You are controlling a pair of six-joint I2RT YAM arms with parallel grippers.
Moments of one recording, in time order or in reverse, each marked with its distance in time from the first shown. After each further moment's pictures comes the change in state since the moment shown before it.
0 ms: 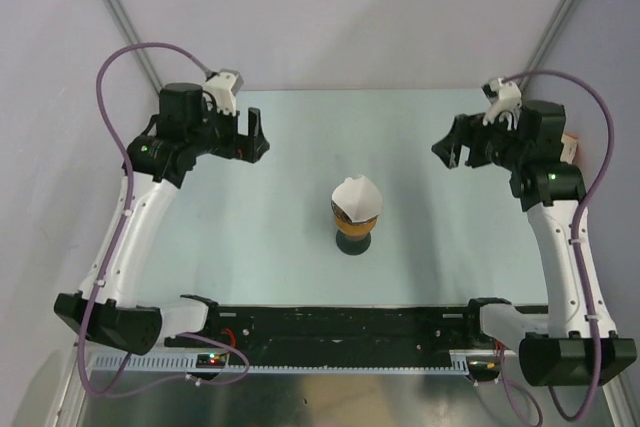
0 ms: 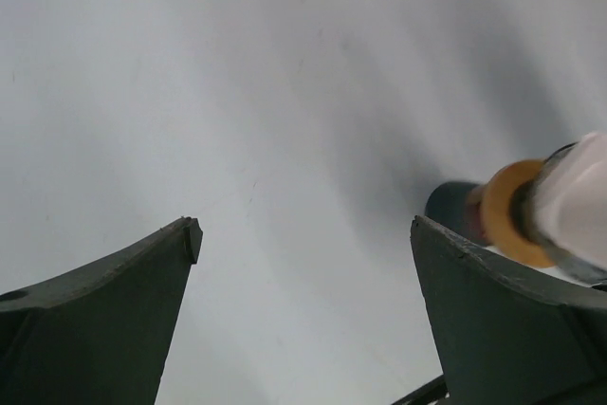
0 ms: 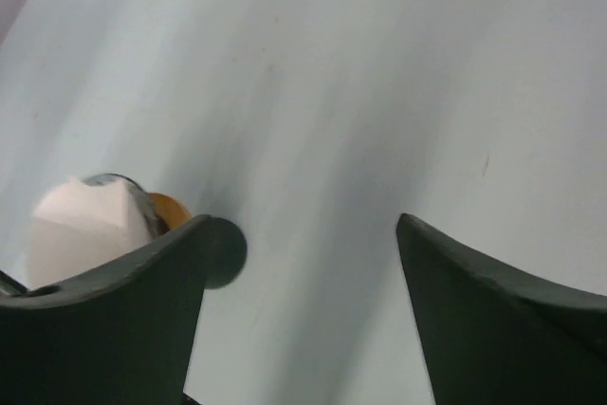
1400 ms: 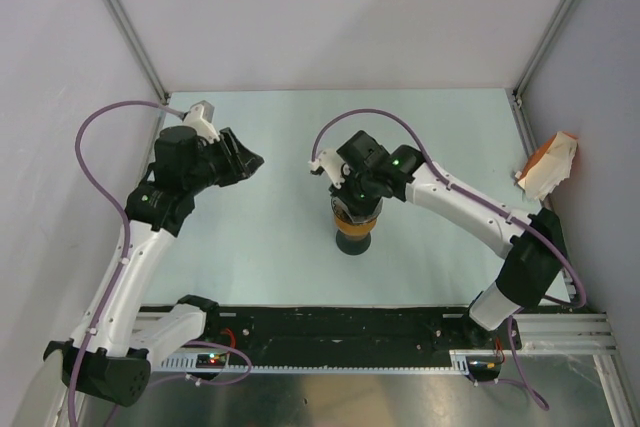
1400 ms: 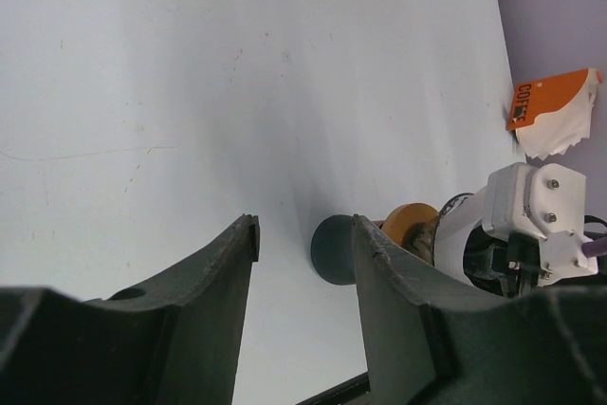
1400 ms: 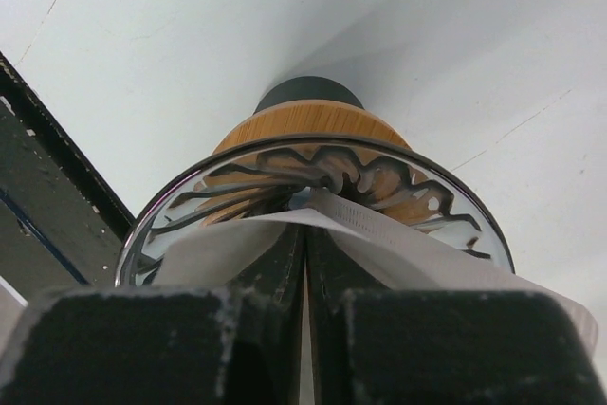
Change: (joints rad) left arm -0.006 -0.263 -0.391 0.217 -0.051 -0.494; right arm 0.778 0.502 0.112 -0.229 0.333 -0.251
